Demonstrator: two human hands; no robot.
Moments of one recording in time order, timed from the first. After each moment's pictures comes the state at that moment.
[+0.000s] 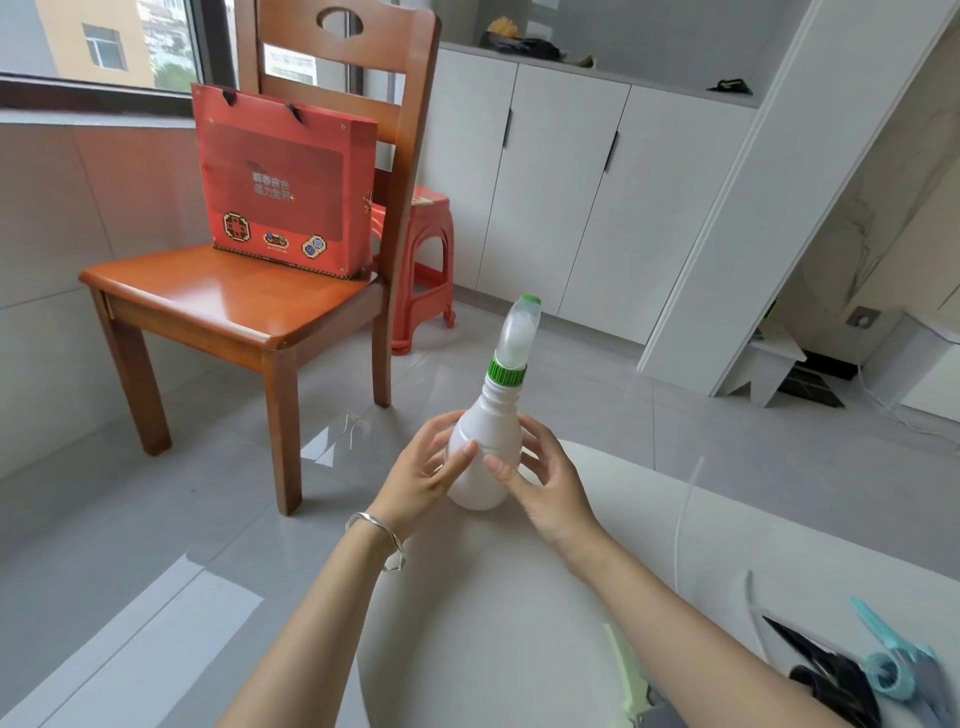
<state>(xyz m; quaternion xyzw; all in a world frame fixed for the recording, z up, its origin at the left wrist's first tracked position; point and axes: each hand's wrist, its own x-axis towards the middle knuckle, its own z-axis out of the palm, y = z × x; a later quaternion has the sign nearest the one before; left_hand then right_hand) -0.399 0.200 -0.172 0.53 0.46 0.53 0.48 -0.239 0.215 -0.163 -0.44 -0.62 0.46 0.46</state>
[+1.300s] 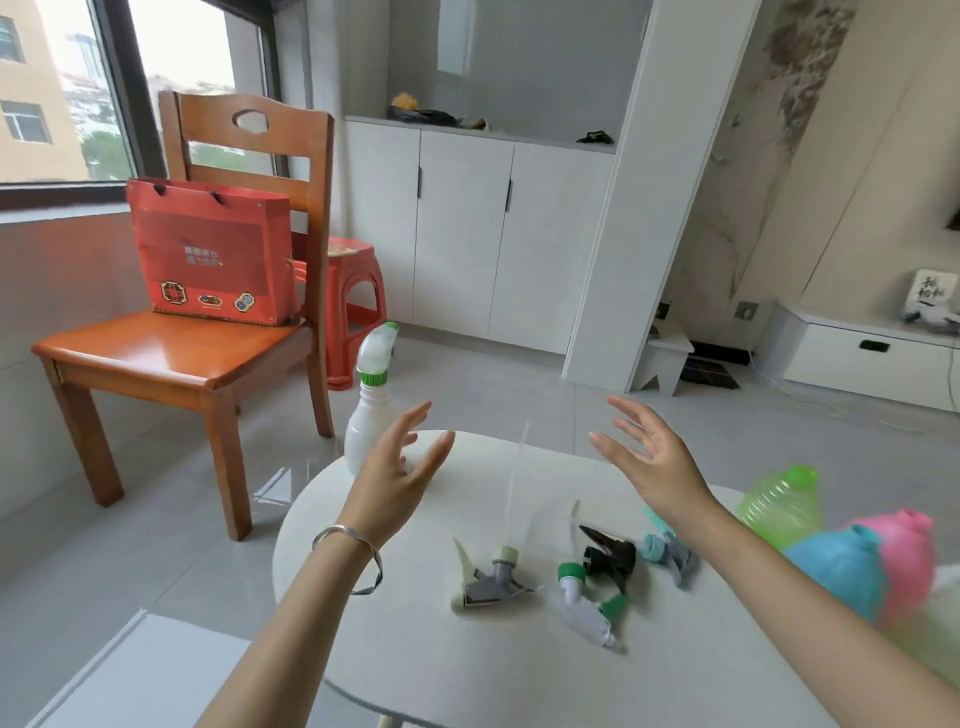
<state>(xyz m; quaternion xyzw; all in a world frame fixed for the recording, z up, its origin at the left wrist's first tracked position) -0.292 0.079 -0.075 0.61 0.51 0.52 0.30 -0.023 0.087 -0.045 -0.50 -0.63 0.32 0.50</state>
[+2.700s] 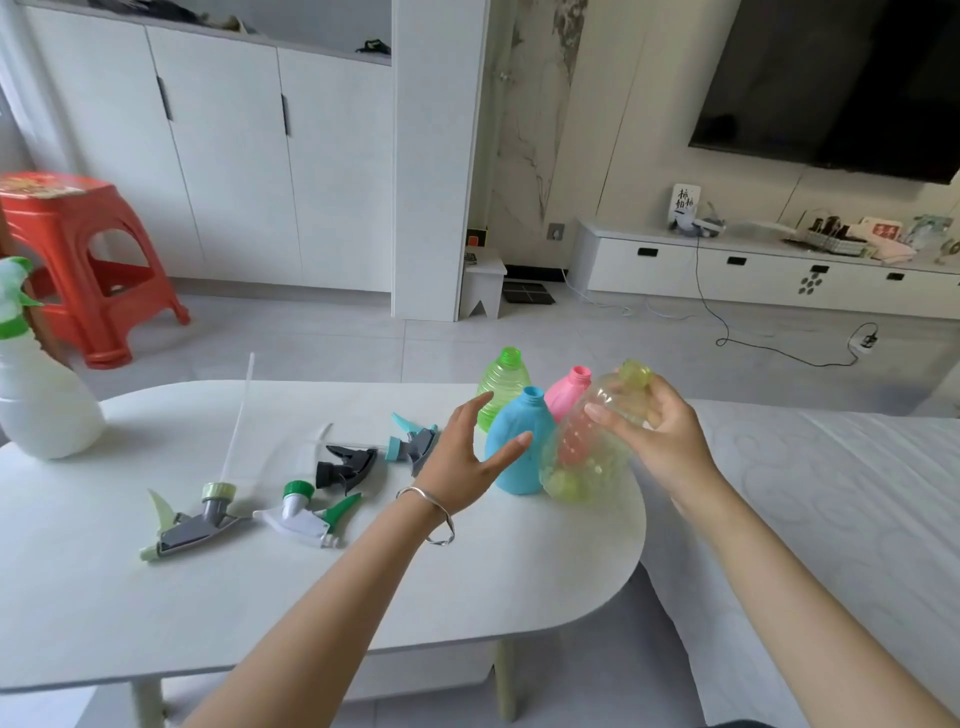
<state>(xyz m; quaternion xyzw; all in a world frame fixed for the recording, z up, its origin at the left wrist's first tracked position) 0.046 0.020 -0.113 0.74 0.38 0.37 0.42 0.236 -0.071 -0.049 -0.63 -0.48 0.21 0.57</state>
